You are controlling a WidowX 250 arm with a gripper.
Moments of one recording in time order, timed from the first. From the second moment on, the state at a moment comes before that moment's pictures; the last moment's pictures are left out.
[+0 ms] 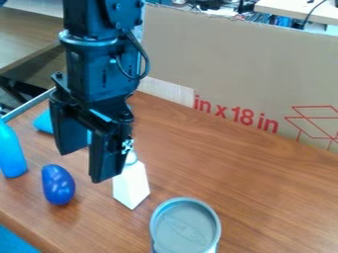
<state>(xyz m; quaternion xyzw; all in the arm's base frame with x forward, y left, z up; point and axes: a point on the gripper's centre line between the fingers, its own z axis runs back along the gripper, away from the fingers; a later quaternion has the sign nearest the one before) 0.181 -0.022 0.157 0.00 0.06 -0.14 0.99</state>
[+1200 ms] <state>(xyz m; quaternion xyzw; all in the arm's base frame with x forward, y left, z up) 0.125 -0.089 0.075 0.03 0.20 -0.16 0.96</state>
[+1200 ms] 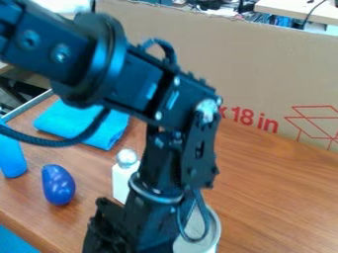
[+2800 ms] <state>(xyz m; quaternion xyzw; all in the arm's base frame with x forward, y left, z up) 0.341 -0.117 0.071 -0.05 0.00 -0.12 0.99</state>
